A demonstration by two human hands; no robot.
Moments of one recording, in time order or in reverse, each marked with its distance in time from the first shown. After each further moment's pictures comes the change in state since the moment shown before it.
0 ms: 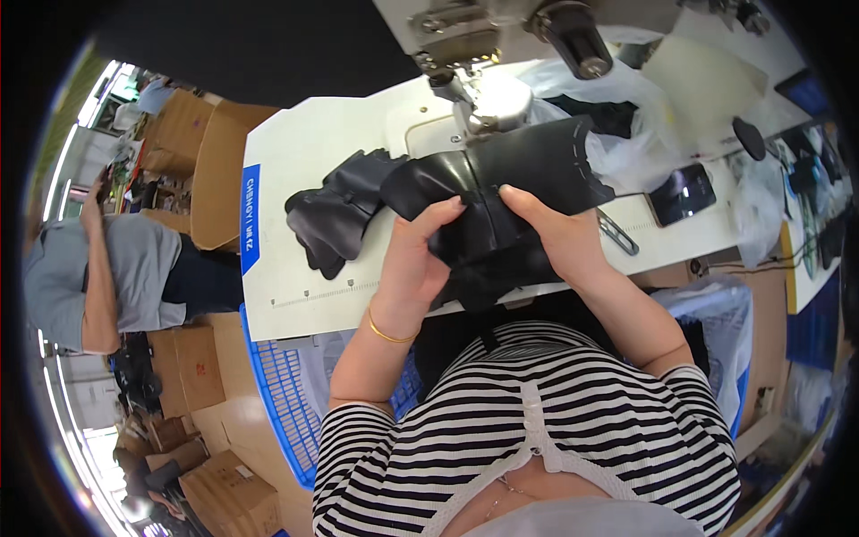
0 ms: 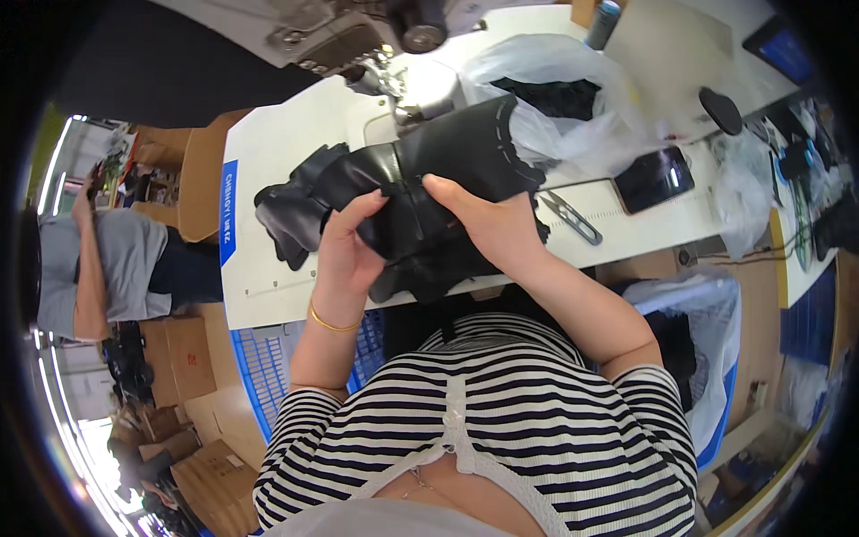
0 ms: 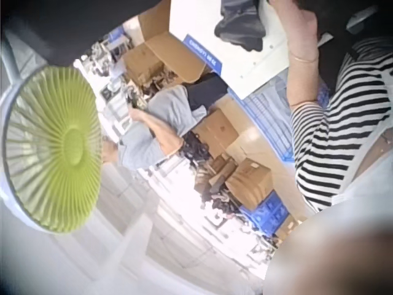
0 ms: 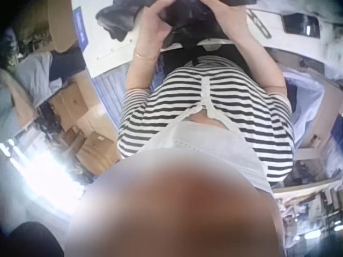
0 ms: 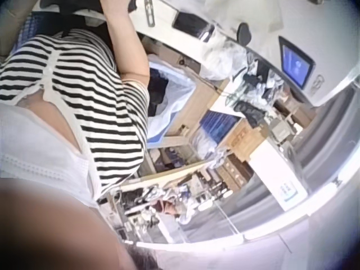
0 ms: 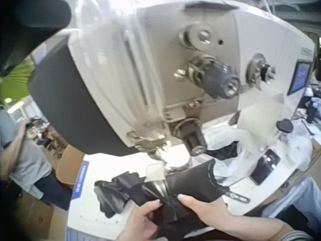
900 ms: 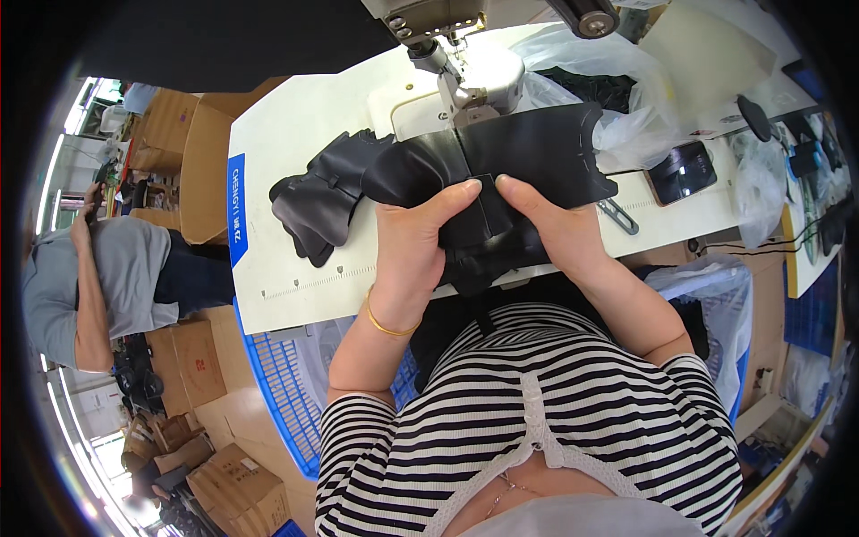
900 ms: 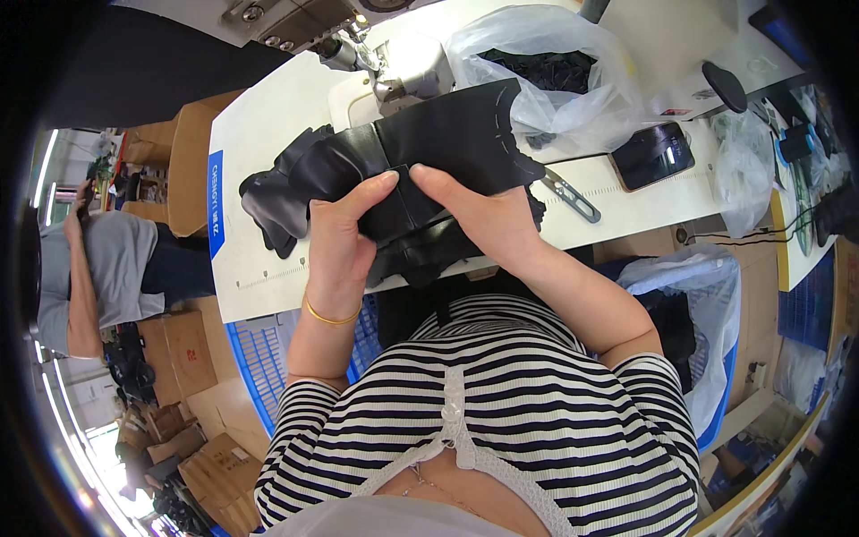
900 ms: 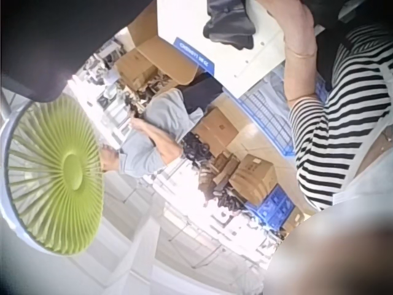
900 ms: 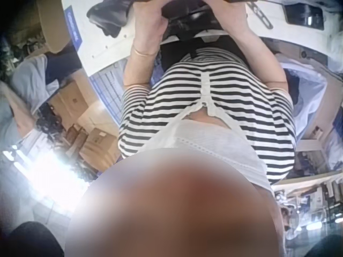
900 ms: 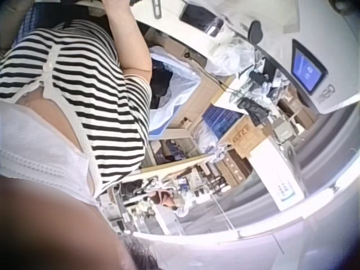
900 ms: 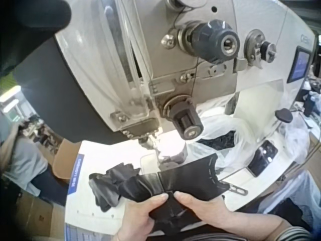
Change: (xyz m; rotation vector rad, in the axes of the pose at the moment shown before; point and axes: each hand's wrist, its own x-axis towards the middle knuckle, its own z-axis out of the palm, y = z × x) left_hand -0.002 -0.013 0.020 0.216 0.086 0.152; right_hand -0.017 -0.001 -0.004 0.032 -0.007 -0.031
